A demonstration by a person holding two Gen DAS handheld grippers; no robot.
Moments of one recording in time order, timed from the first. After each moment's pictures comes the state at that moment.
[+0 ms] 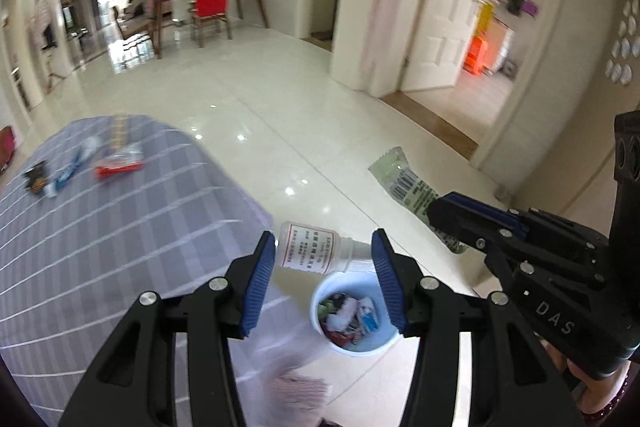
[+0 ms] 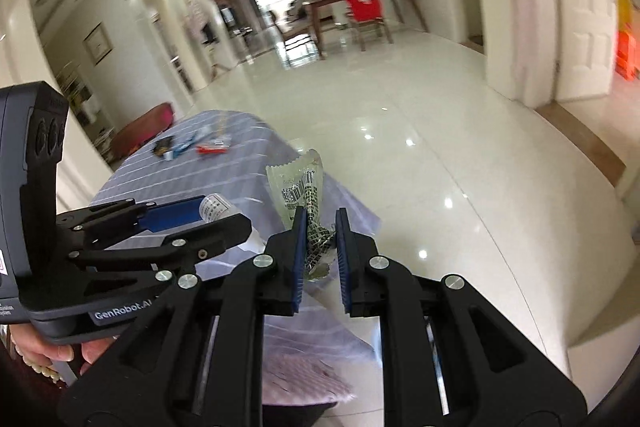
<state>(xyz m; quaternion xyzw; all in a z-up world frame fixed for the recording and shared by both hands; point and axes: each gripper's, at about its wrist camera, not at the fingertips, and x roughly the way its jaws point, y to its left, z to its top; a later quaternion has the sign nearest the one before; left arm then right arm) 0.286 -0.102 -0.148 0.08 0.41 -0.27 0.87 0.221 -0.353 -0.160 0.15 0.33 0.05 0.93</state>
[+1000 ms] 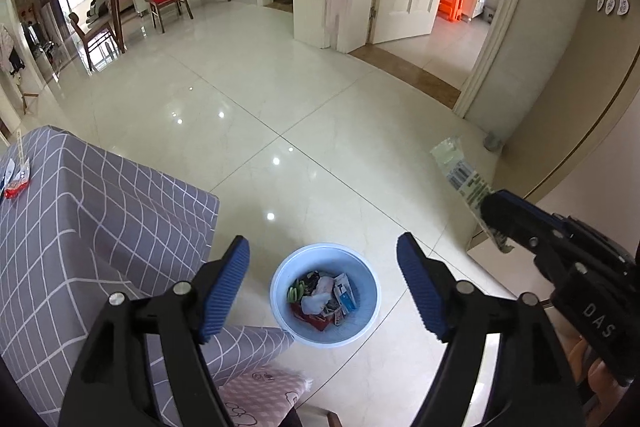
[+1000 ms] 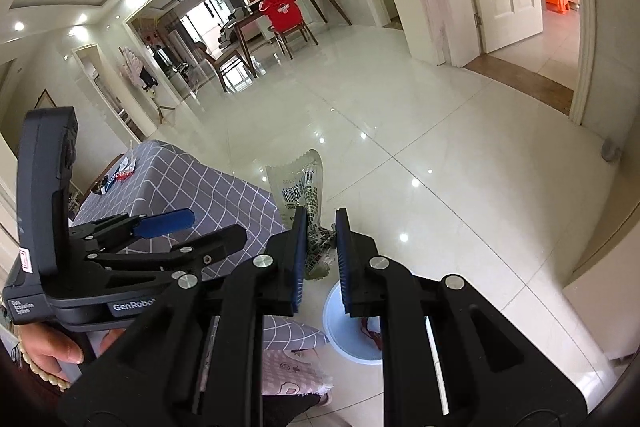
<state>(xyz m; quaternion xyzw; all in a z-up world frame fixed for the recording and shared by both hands) 0.268 -0.221 -0.201 0.14 0.45 -0.29 0.83 0.168 -0.454 -0.207 0.24 0.32 -0.03 0.92</state>
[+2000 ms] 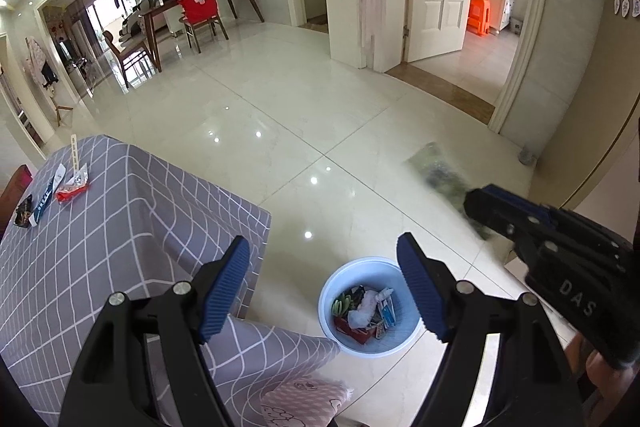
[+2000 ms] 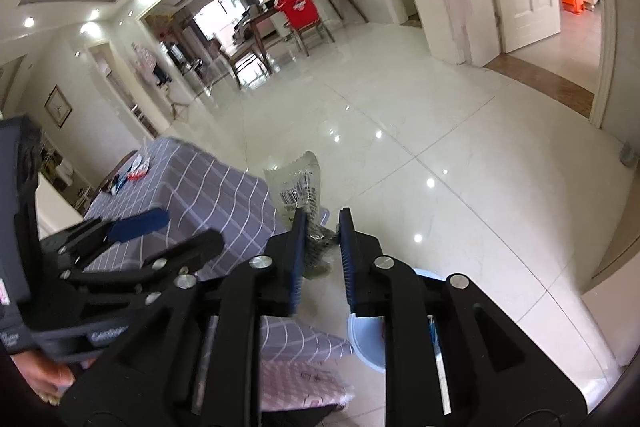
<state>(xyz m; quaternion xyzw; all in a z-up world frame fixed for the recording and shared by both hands) 0.273 -0.186 -0.183 0.16 0.41 -0.23 0.87 0.197 -0.447 -0.215 0.25 0.31 -0.01 0.92</state>
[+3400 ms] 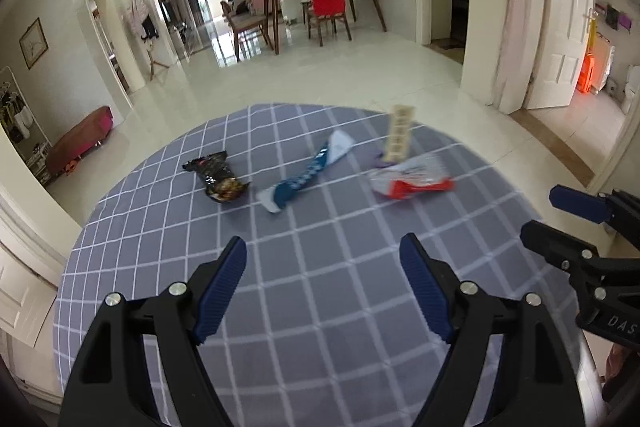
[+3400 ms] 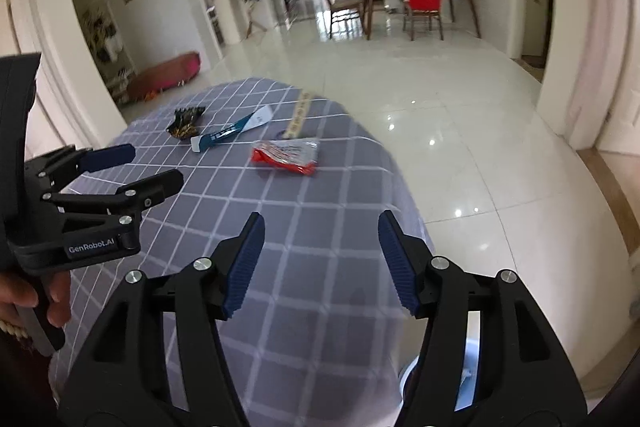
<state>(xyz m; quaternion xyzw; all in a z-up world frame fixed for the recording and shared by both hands) 0.413 0.108 -0.146 0.11 0.40 -0.06 0.91 0.396 -0.168 -0.163 0.03 0.37 0.14 0.92</state>
